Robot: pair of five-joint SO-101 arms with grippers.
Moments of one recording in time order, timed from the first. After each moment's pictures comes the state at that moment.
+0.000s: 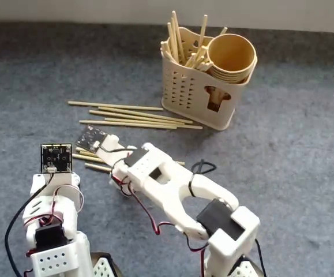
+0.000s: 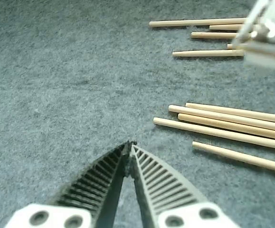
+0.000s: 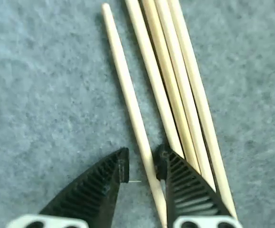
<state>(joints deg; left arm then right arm) -21.5 -103.6 96.0 55.3 -9.7 -51.6 12.7 21.8 45.2 20.0</state>
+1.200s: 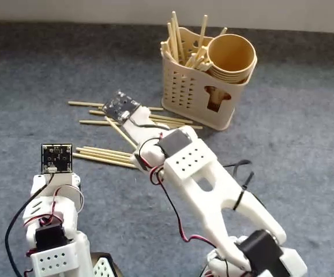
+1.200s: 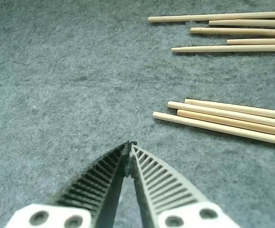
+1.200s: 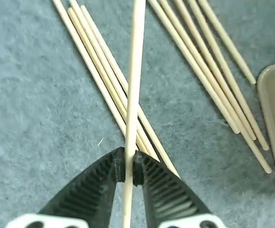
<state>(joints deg) -21.5 -103.6 96.0 56.2 -9.7 -42.1 -15.7 23.7 59.8 17.4</state>
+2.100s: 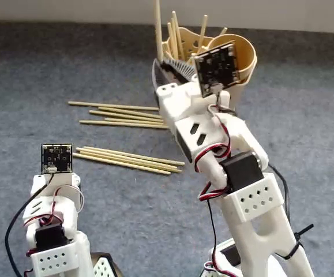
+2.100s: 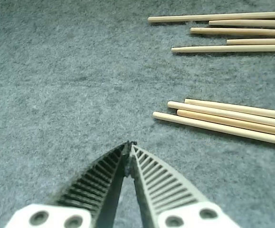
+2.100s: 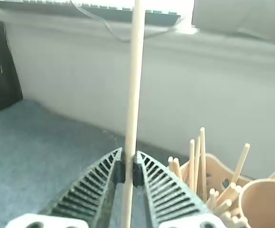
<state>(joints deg) -21.5 -103.6 96.0 56.2 -9.7 -29.6 -41.5 23.7 27.8 2.7</state>
